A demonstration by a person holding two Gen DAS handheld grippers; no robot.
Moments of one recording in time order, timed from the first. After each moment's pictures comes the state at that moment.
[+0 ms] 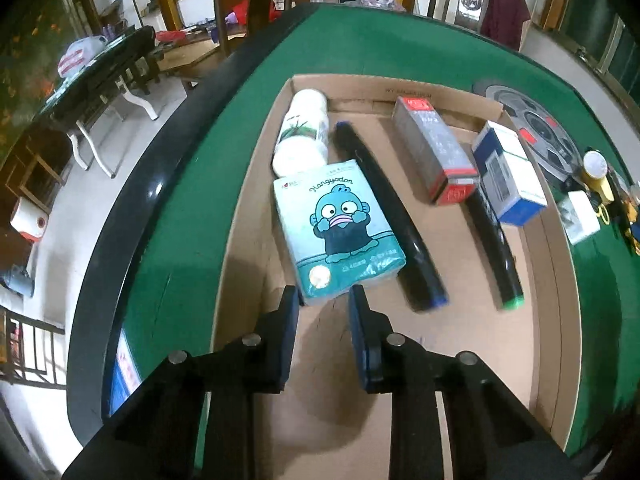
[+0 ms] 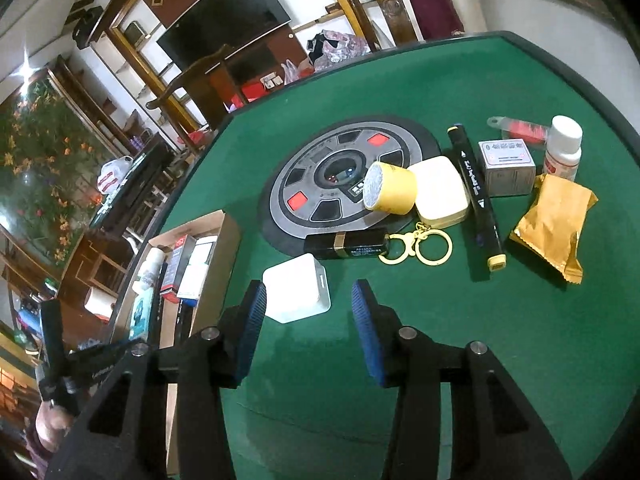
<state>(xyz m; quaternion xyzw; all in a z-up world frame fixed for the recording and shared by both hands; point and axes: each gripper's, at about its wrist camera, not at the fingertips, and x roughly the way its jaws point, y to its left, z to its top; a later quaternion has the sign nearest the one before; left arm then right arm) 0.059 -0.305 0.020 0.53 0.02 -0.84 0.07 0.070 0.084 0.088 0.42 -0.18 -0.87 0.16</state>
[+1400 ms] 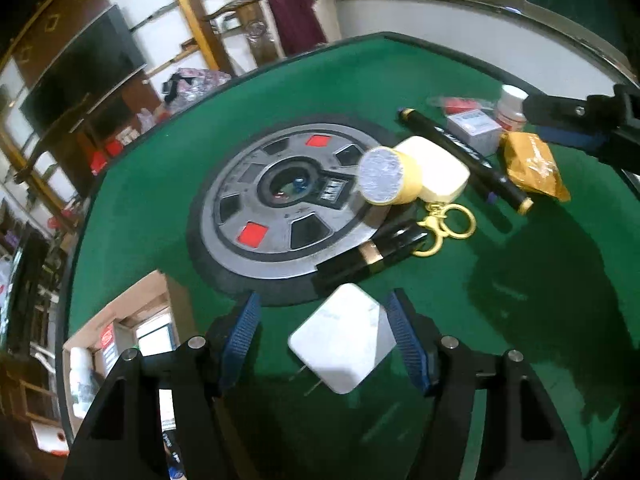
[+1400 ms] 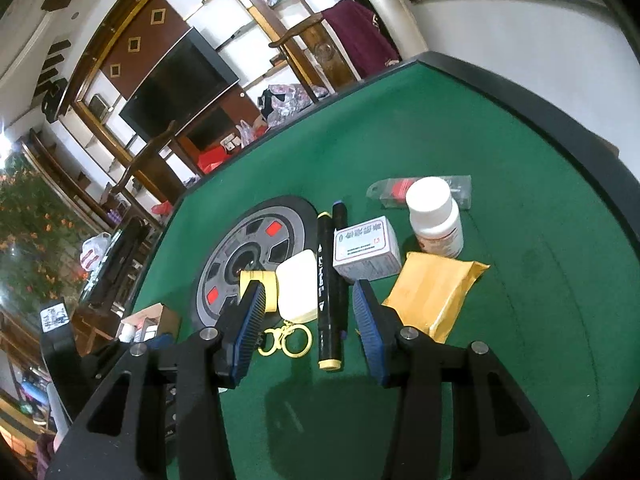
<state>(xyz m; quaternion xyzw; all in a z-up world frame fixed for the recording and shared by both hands) -0.017 -0.057 0.039 0.44 -0.20 -0.86 -0.17 0.048 0.208 0.091 0.35 -0.26 -0.89 0.08</state>
